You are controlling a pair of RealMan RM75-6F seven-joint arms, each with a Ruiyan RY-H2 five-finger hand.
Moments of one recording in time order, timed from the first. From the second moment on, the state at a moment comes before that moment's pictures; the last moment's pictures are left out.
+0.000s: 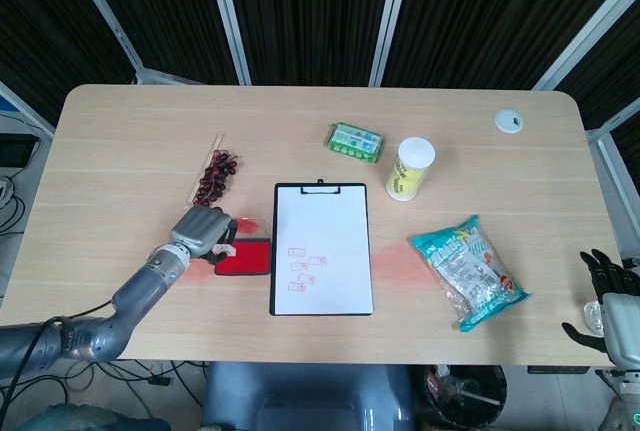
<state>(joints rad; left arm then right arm) -0.97 -1.32 -0.06 -1.67 0.70 0.74 0.51 0.02 -1.03 0.06 -1.71 -1.40 1.46 -0.09</state>
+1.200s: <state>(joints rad) -1.05 -1.45 0.00 -1.61 0.56 0.83 0.60 0.02 -1.03 0.06 -1.71 -1.40 1.46 -0.08</state>
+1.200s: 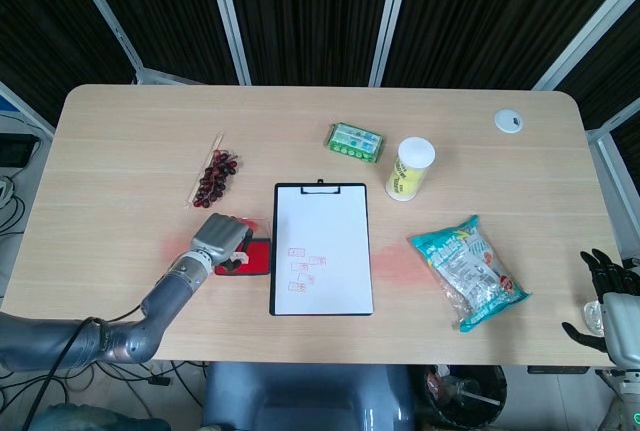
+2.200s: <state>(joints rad) -1.06 -1.49 0.02 -1.57 0.54 0.83 0.61 0.02 -1.03 0.06 -1.71 -1.40 1.46 -0.08</state>
